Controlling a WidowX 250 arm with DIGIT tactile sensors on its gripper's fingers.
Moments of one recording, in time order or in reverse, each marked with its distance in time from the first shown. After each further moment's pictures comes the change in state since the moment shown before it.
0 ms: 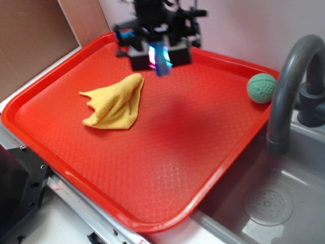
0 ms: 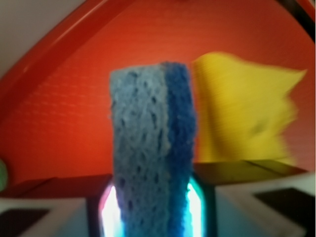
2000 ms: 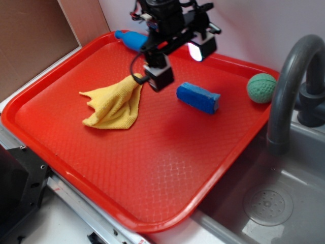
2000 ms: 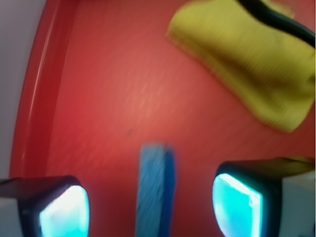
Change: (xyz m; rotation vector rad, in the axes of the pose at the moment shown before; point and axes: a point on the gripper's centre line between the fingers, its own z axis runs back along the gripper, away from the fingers) arm -0.003 -0.051 -0.048 -0.133 -0.010 0.659
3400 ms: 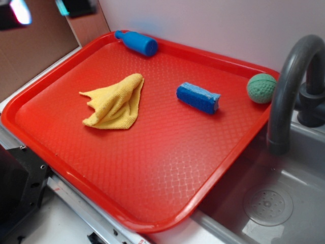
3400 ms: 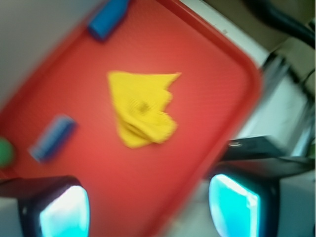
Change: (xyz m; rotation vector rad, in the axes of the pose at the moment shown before) arm 0.007 0.093 0.143 0.037 -0.129 -0.432
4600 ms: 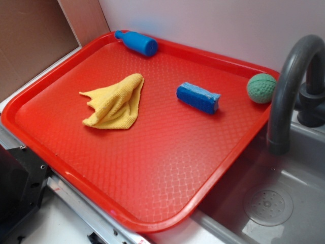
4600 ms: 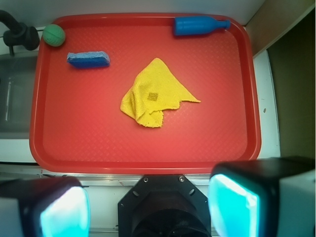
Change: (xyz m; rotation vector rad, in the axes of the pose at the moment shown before) arm 0.008 0.090 0.052 -0.082 0.037 -0.953
